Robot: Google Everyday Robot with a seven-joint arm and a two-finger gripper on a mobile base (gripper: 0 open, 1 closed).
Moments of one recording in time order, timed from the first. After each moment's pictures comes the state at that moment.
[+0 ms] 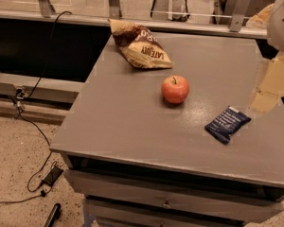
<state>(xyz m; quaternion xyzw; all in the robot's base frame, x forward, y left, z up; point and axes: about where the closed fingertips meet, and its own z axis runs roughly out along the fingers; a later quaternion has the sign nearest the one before) 0.436 -0.206 1.009 -0.60 0.77 -0.07 0.21</state>
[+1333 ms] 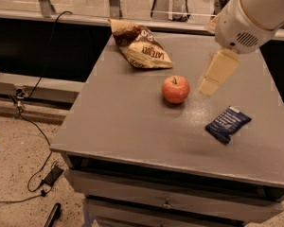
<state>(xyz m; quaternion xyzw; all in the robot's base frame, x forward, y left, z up) 0.513 -0.151 0.973 -0.59 0.76 0.01 0.26</state>
